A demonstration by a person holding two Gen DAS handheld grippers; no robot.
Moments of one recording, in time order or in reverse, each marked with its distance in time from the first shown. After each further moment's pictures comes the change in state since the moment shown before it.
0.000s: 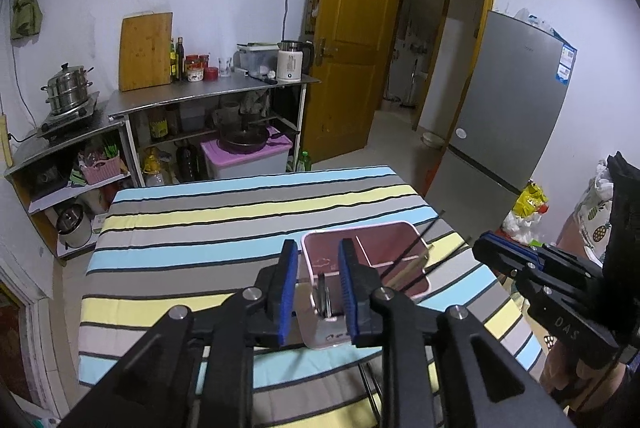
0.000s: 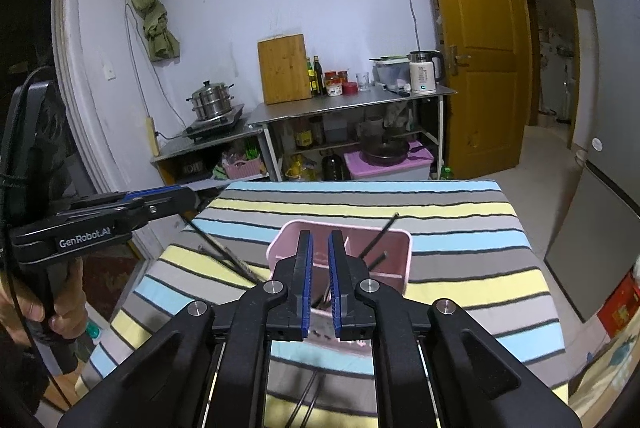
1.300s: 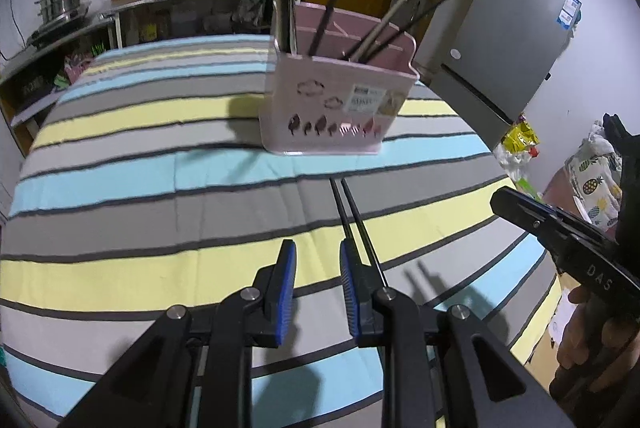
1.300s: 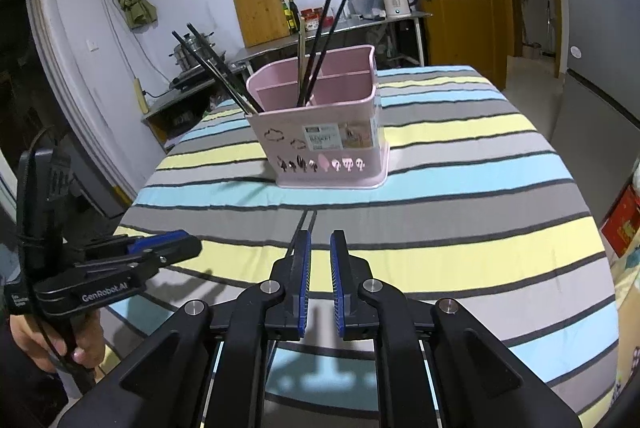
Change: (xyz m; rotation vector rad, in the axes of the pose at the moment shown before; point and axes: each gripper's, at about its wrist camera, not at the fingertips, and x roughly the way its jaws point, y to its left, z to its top) left arm 0.024 -0.033 -0.170 -0.082 0.266 -0.058; right arm -0.023 -0.015 -0.140 0.118 0.201 -0.020
